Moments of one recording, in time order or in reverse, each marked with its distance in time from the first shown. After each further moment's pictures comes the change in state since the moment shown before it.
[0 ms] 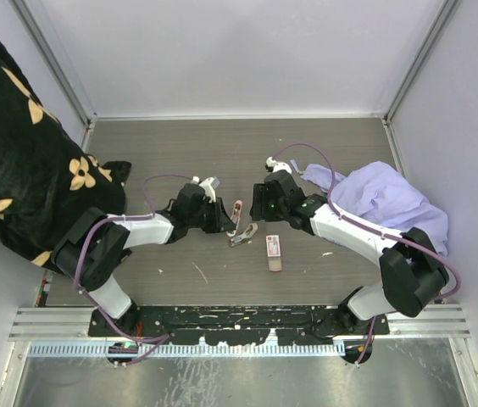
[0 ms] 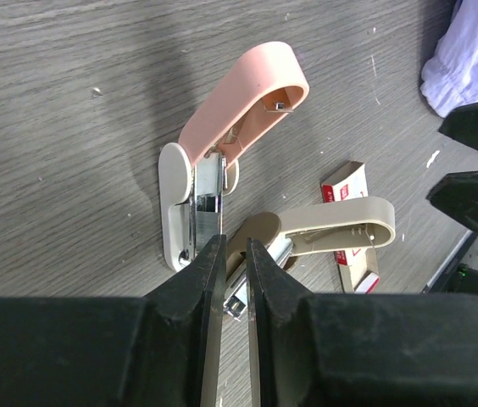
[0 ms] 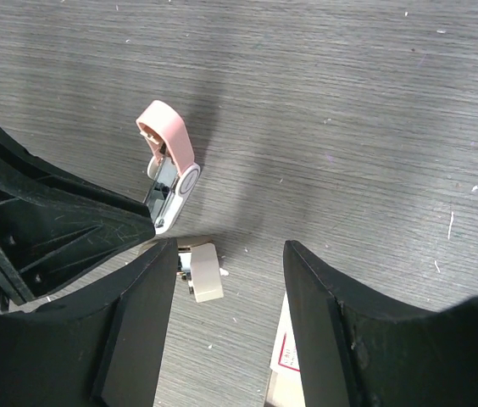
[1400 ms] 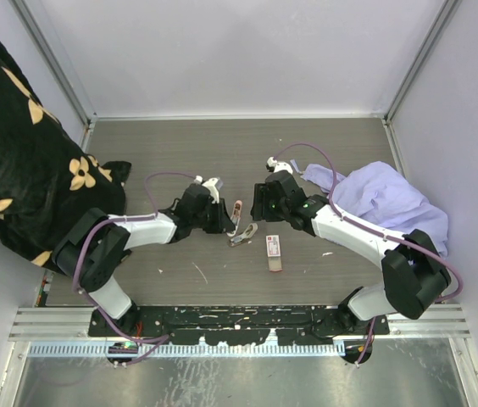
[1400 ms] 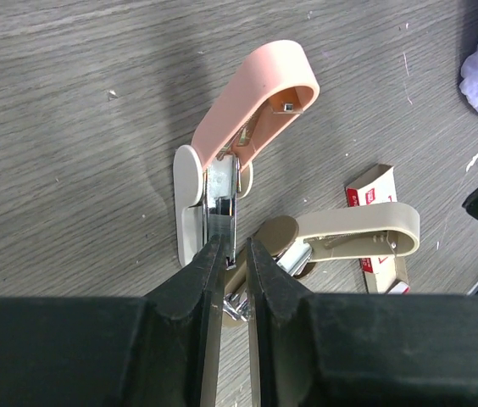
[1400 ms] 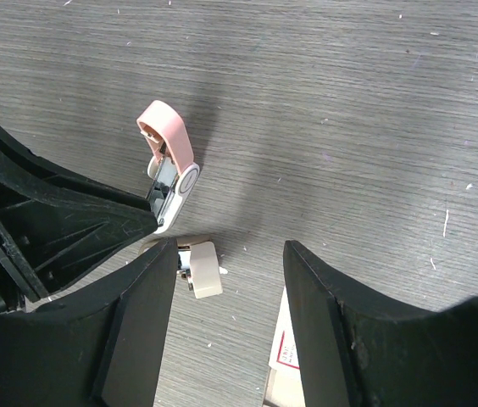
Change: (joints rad) left arm -0.045 -0.010 0.027 -0.077 -0.101 0.054; right arm 0.000 -0.021 -0.007 -0.001 0.007 0.000
